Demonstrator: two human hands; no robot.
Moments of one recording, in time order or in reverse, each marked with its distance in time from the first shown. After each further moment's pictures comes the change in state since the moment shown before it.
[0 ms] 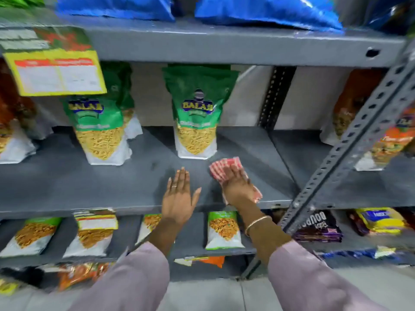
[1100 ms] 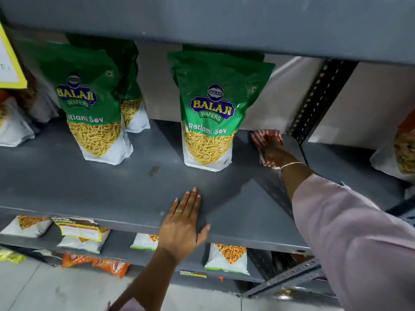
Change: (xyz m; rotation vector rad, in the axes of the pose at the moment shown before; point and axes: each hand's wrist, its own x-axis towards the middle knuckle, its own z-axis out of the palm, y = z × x) left_hand 0.010 0.005 0.034 0.055 0.069 0.037; right_hand 0.222 0.073 -0.034 0.055 -0.052 -0.230
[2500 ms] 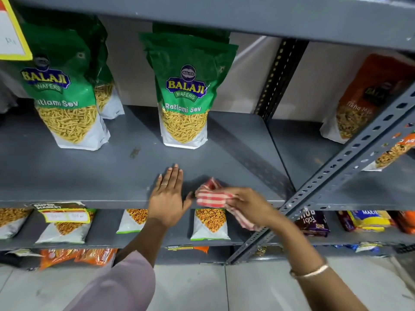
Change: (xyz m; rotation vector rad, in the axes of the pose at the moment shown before) left_hand -0.005 0.005 -0.004 0.019 0.003 0.007; right_hand -0.260 -0.082 0.000 0.378 -0.255 -0.079
